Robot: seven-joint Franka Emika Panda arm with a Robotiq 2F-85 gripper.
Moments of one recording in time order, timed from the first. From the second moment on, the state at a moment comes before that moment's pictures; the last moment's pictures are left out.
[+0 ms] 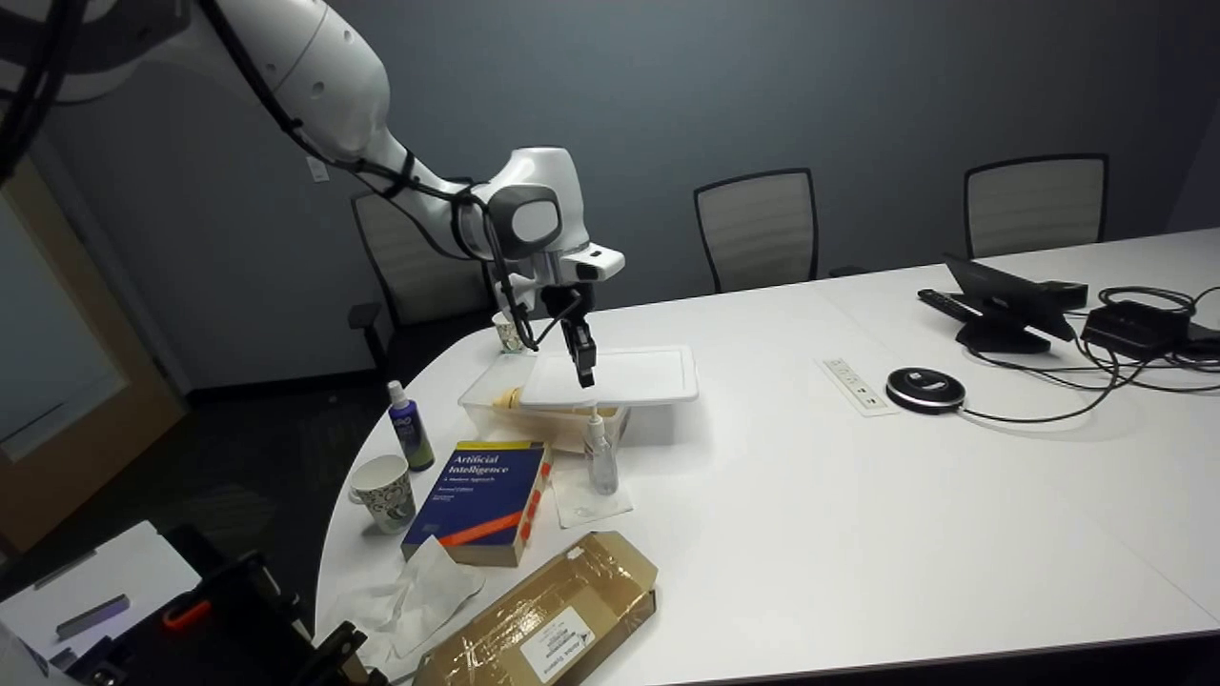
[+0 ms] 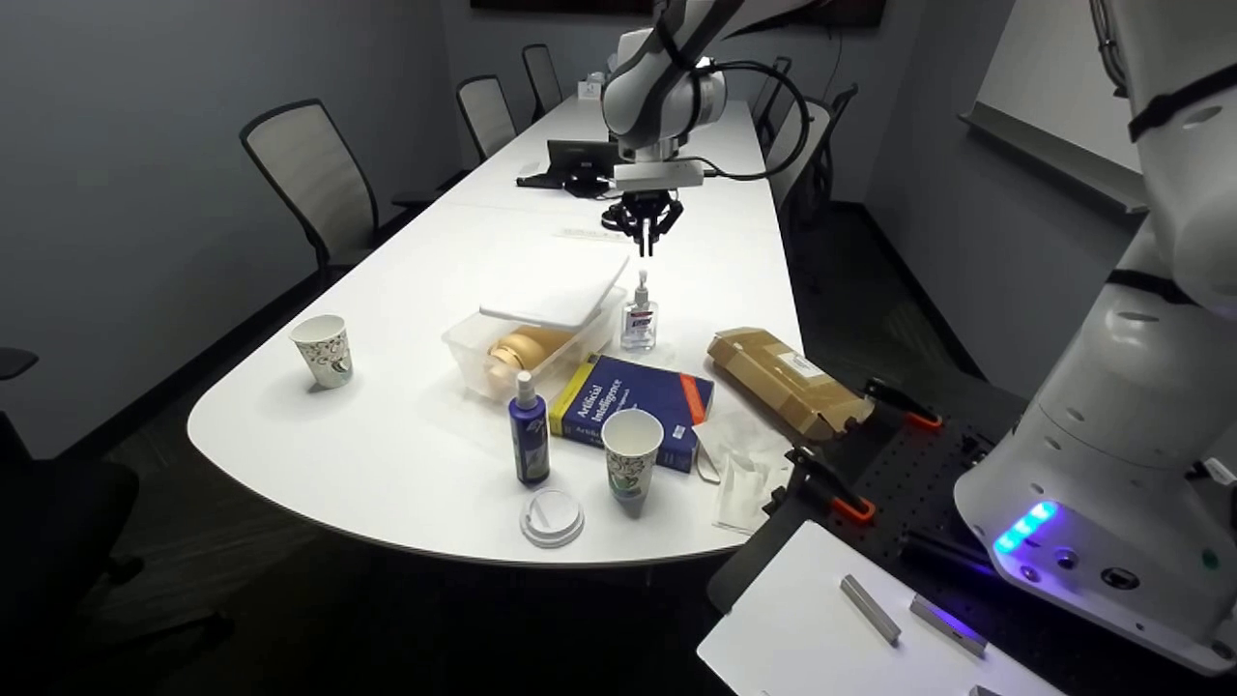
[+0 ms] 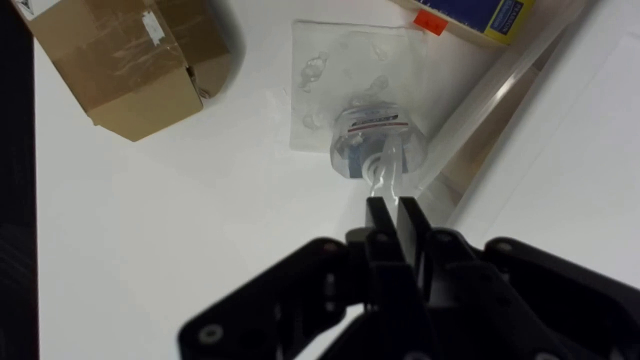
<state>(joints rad) 0.02 0.61 -0.18 -1.79 0.00 2.41 0.55</state>
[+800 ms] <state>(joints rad) 0.02 0.64 -0.17 -1.79 0.03 2.42 0.55</state>
